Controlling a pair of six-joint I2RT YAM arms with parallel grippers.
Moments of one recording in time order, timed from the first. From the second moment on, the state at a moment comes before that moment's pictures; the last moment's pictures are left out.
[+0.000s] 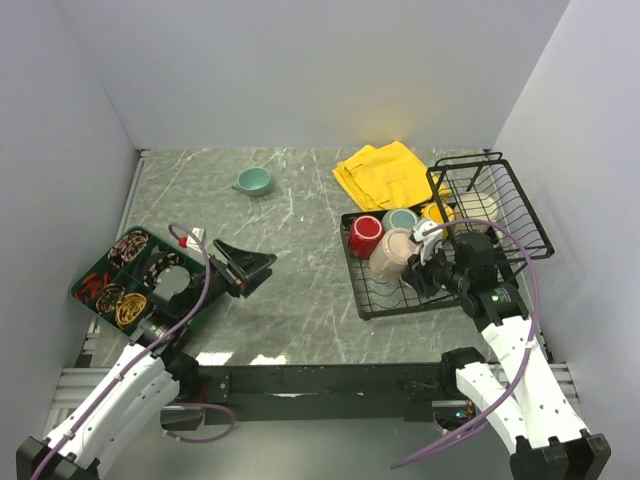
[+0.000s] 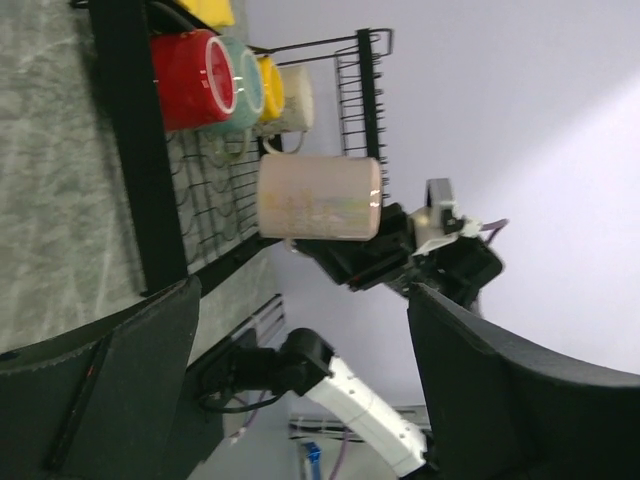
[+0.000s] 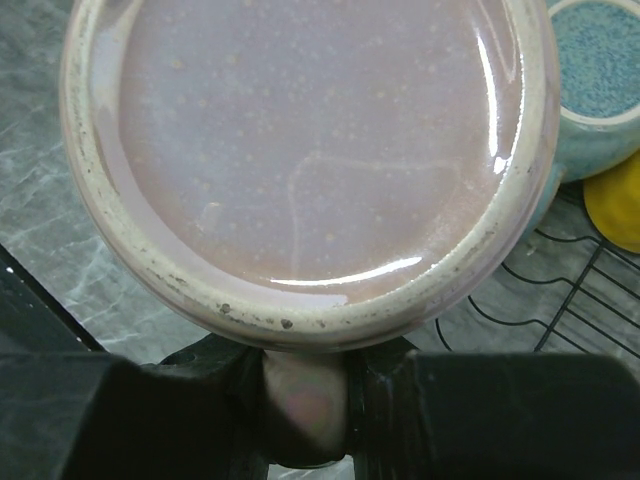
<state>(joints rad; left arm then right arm) -0.45 0.52 0.33 0.15 0.33 -1.37 0.19 0.70 0.69 -0.65 -0.46 -0.32</state>
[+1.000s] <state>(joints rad) -0.45 0.32 0.46 -0.27 0.23 -1.04 0.14 0.71 0.59 -0.62 -0.29 -0.40</state>
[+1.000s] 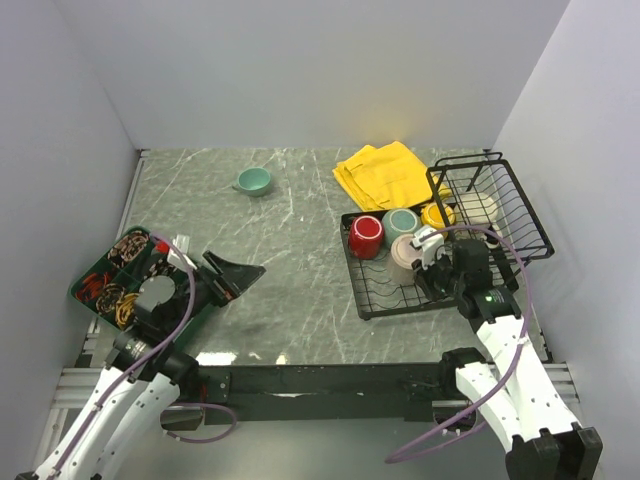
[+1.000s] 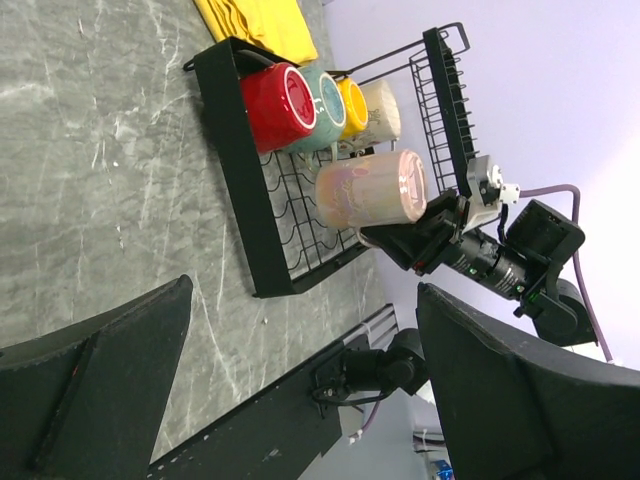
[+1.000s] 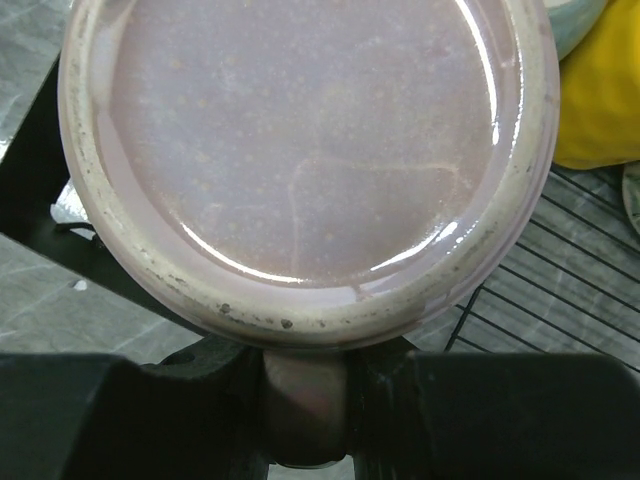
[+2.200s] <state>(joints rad) -0.45 0.21 0.42 -0.35 0.21 -1.04 0.15 0.87 0.58 -0.59 -0.23 -0.50</state>
